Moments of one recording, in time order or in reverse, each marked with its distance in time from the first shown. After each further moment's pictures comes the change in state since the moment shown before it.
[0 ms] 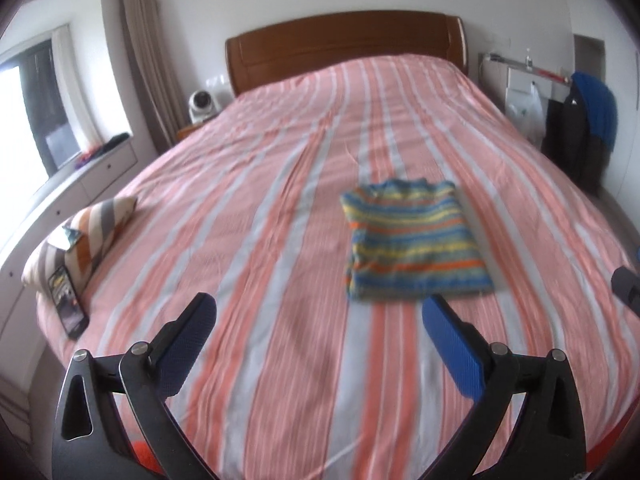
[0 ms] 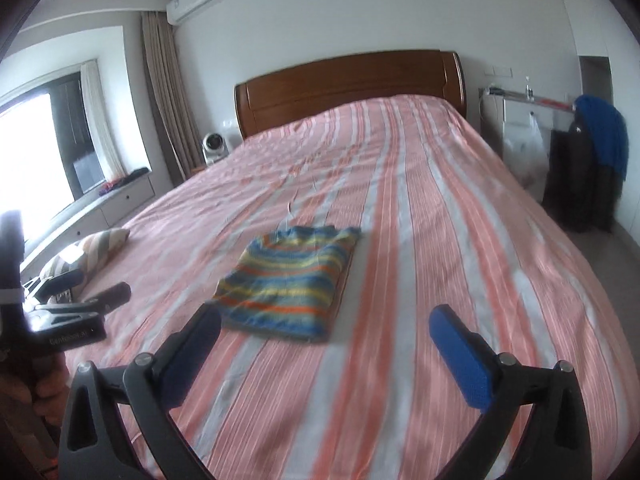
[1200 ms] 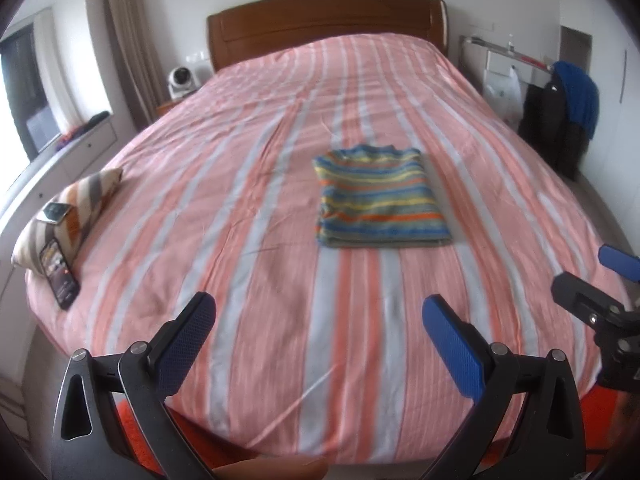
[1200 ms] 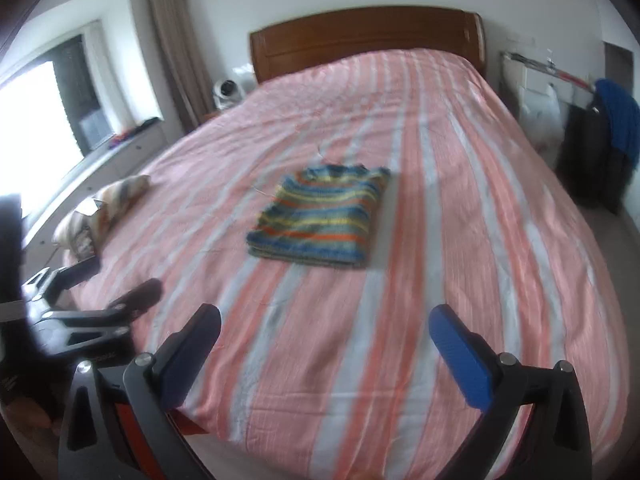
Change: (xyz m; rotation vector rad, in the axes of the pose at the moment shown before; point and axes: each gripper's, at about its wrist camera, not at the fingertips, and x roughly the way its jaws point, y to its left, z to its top) left arm -0.039 -0.008 -0.027 0.014 0.087 -0.089; right arm -0.027 0.036 -0.019 -0.012 0.208 0.004
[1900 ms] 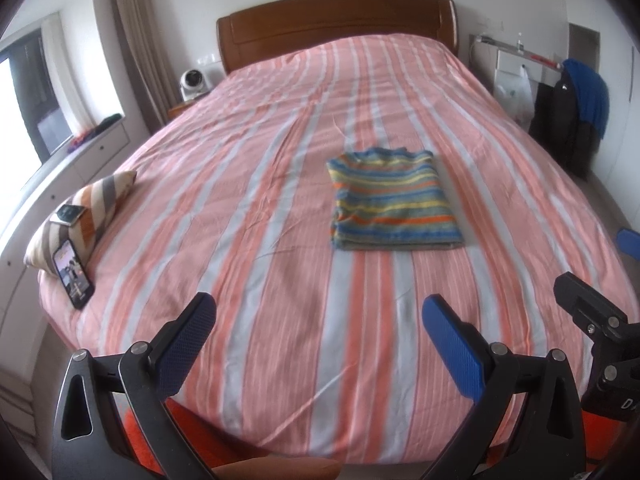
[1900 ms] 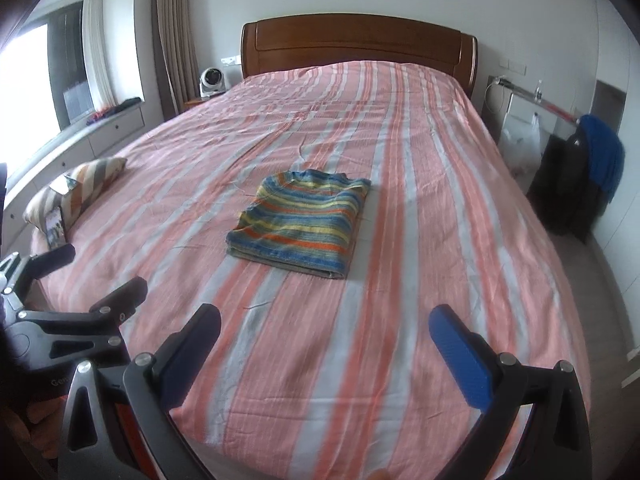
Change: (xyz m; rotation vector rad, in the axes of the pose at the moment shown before) left arm -0.006 0.001 0.003 -0.010 0.002 0.060; right arm -0.010 0.031 0.008 -0.115 -0.025 -0.120
